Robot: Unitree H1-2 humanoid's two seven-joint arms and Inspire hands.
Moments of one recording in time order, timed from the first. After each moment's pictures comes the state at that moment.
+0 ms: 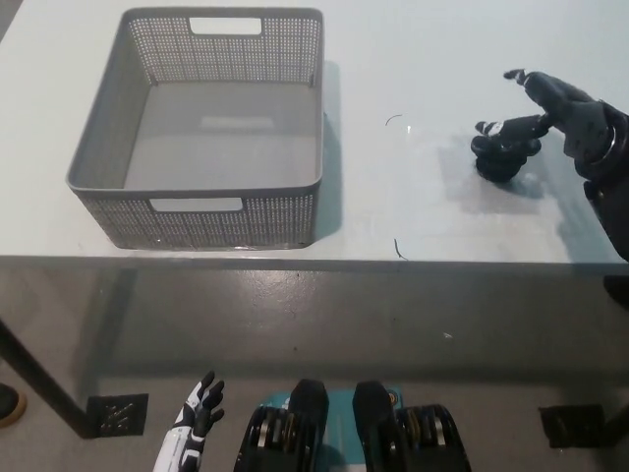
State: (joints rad) left_arm 0.18 0.02 -0.05 0.10 0.08 -0.30 -0.02; right_arm -1.07 -0.37 0.38 0.93 -0.54 0.26 0.26
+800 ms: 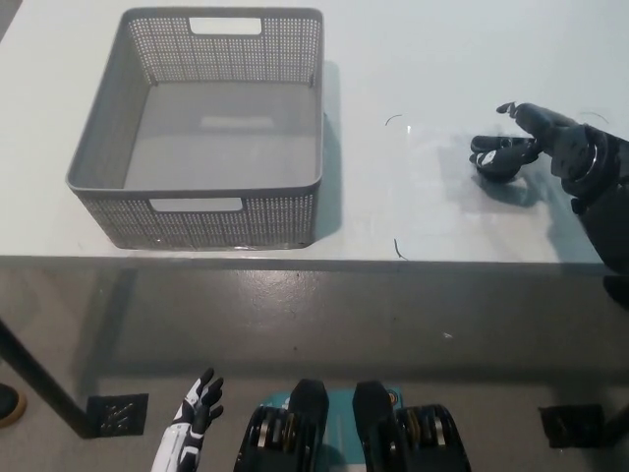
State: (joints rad) left_arm 0.17 0.02 -0.05 0.10 0.07 -0.30 -0.02; right_arm -1.07 -0.34 0.41 1.04 -0.54 0.22 0.26
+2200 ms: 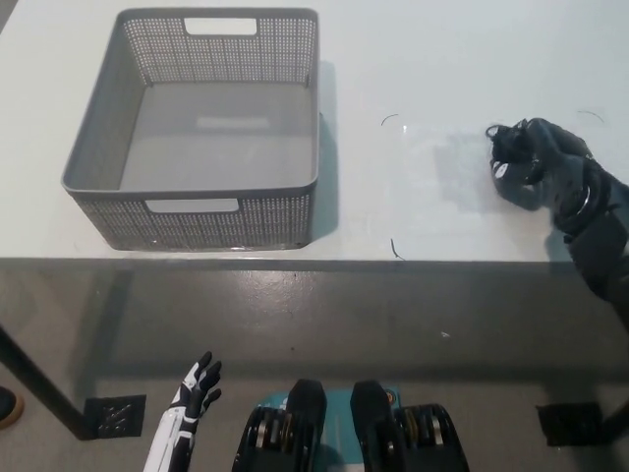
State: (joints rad) left_arm 0.14 0.03 -0.05 0.10 0.07 -0.30 -0.02; right_arm -1.08 -0.27 0.31 1.34 -0.50 0.00 -0.10
